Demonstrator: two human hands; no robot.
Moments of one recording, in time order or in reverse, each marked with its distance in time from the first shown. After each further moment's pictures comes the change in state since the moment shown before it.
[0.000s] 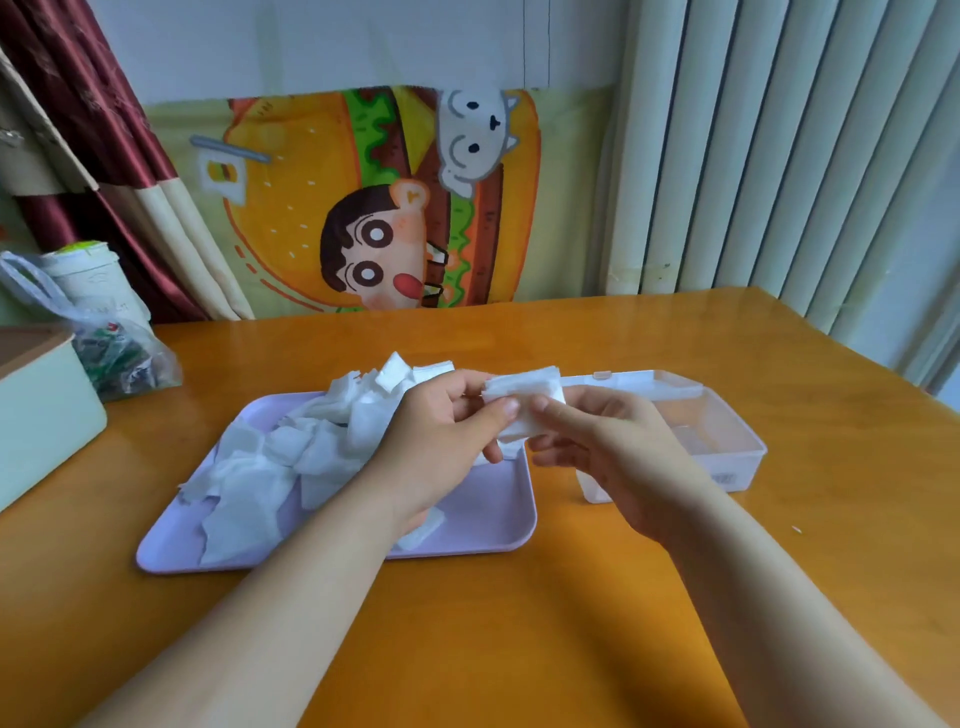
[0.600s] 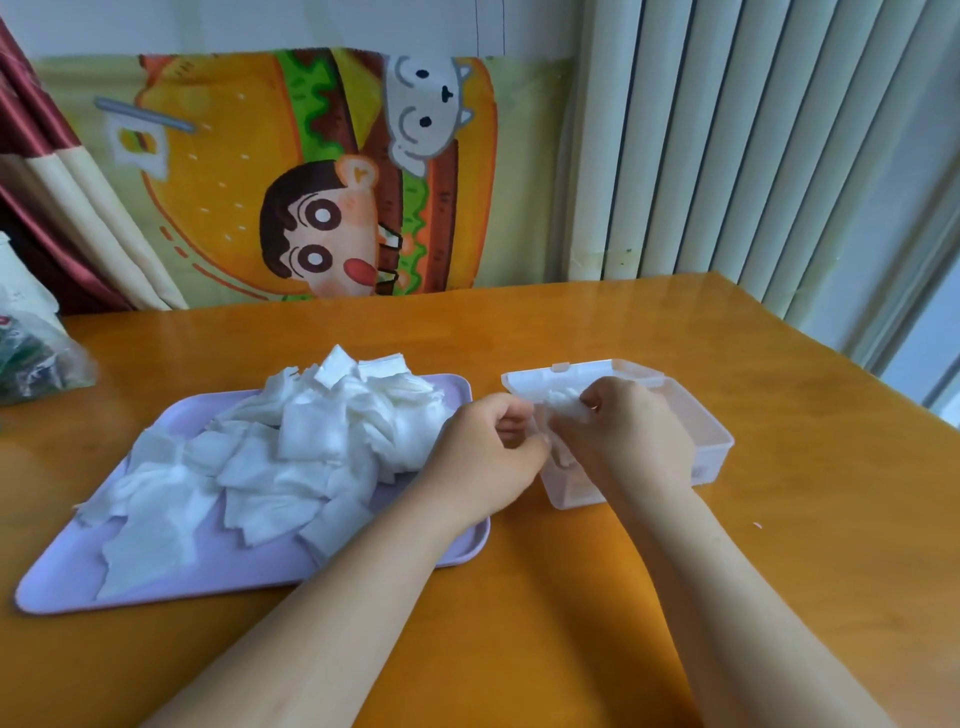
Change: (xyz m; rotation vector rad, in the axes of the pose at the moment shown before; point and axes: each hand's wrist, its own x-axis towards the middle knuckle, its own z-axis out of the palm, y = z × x) left_hand 0.036 -0.041 0.075 0.257 -0.044 -0.029; right_hand 0.028 0.022 -0.041 -1.108 0.595 0.087
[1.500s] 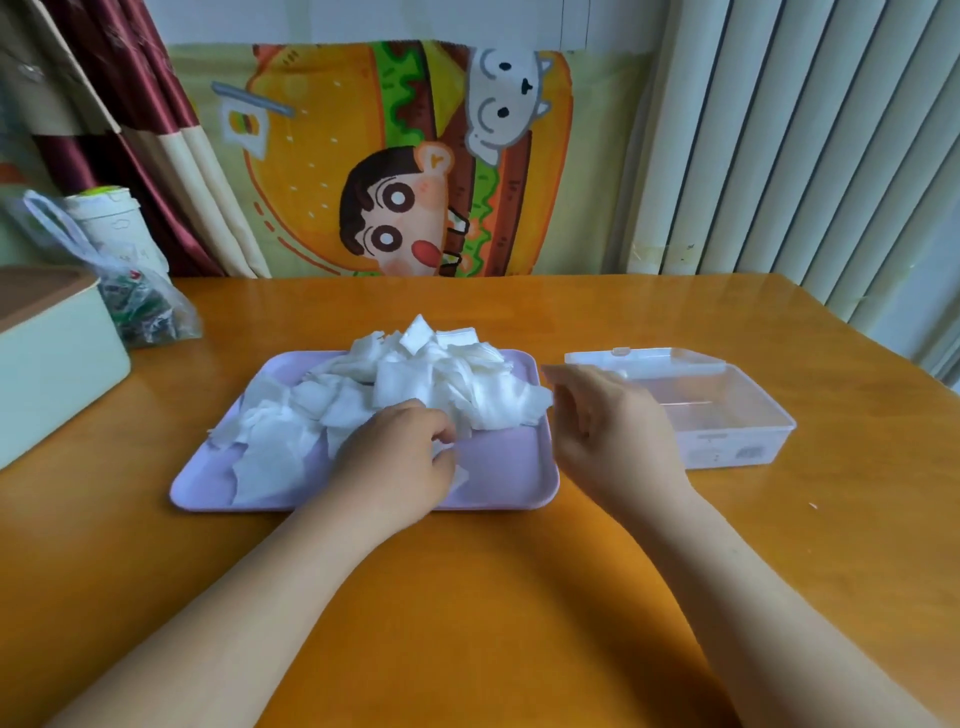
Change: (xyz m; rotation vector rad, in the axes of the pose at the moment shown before) left_hand -0.074 -0.036 -0.119 0.719 0.122 0.029; right_hand -0.068 -0.046 0.007 0.220 0.125 -0.616
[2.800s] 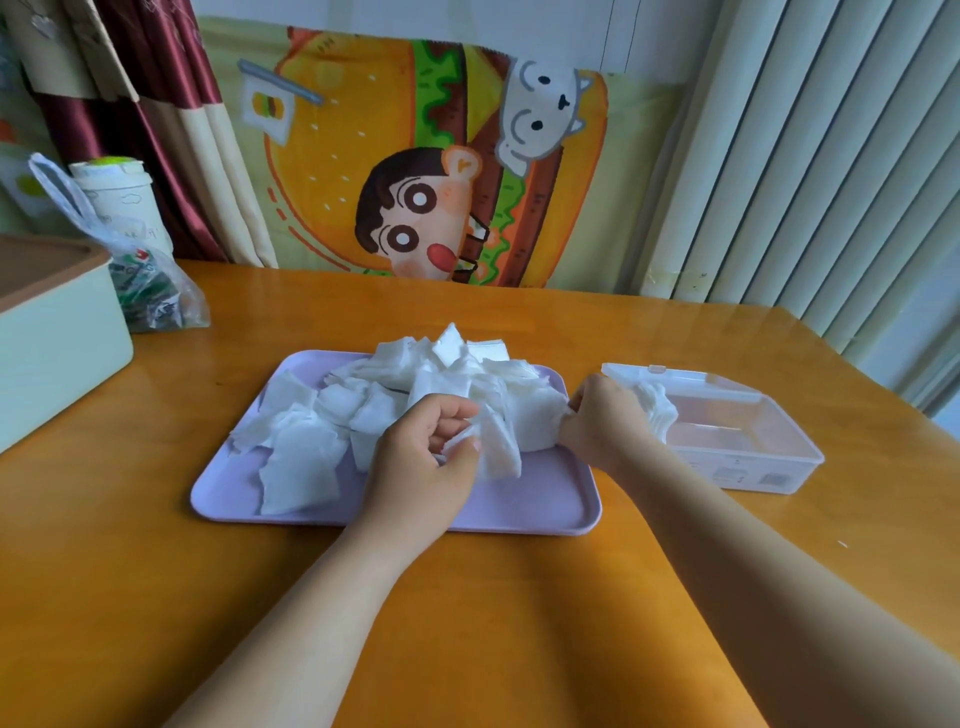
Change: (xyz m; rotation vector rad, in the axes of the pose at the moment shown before) left_hand -0.008 -0.019 0.004 -0.885 0.203 -0.107; right_hand 0.062 0.000 0.059 -0.202 -0.441 0.504
